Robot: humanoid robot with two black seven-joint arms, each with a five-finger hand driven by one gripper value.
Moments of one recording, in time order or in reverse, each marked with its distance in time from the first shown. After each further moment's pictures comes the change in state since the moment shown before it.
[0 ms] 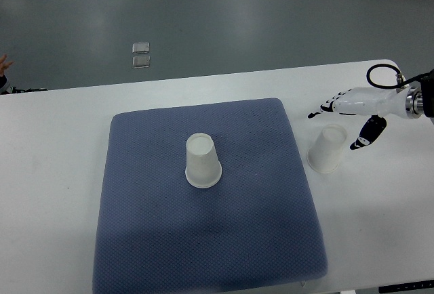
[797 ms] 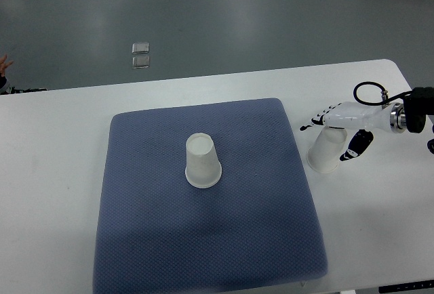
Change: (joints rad) left arm 0.000 0.000 0.000 0.000 0.000 0.000 -0.001; right arm -0.059 0.090 -0.012 -0.084 -0.014 -0.068 0.000
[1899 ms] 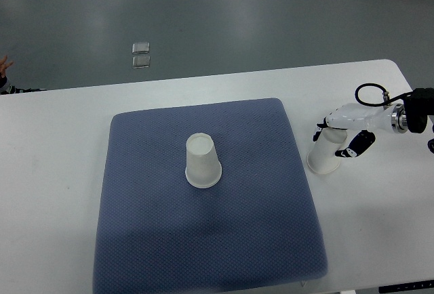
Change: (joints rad) left arm -0.001 0.000 0.000 0.000 0.000 0.000 0.000; right arm 0.010 0.016 -0.022 -0.050 -0.002 0.009 0.000
